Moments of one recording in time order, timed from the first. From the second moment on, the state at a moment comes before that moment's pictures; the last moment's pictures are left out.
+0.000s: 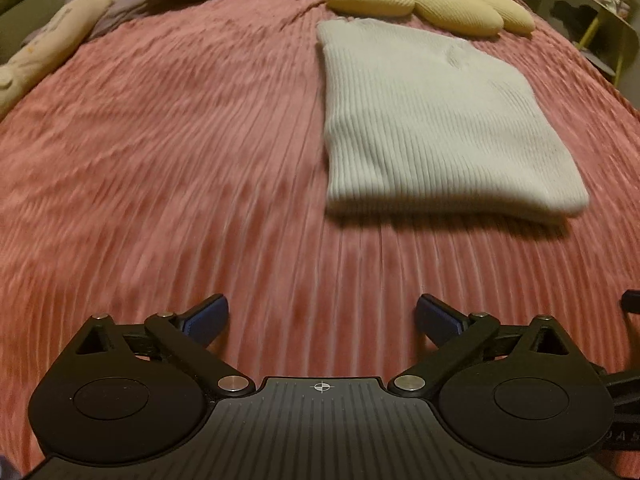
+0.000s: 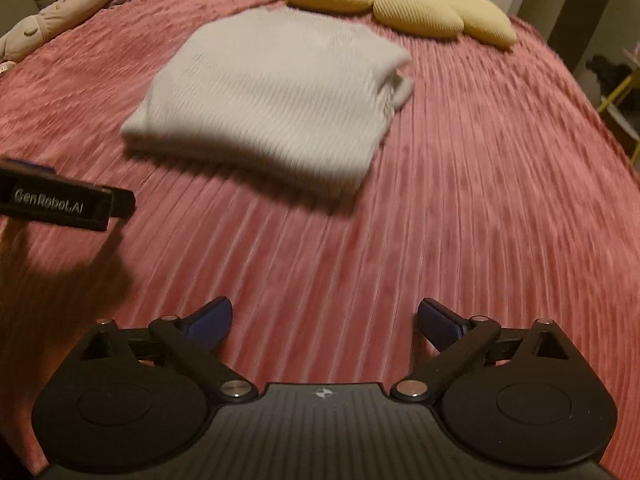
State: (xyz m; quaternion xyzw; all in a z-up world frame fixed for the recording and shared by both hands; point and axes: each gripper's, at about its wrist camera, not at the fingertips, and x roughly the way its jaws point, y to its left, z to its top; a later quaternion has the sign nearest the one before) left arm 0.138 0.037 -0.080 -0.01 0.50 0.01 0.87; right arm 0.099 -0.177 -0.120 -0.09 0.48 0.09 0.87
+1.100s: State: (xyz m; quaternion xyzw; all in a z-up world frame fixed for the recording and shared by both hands) left arm 0.142 0.030 0.000 0.02 0.45 0.00 0.89; right arm 0.107 -0.179 -0.028 -0.01 0.47 0.02 0.88
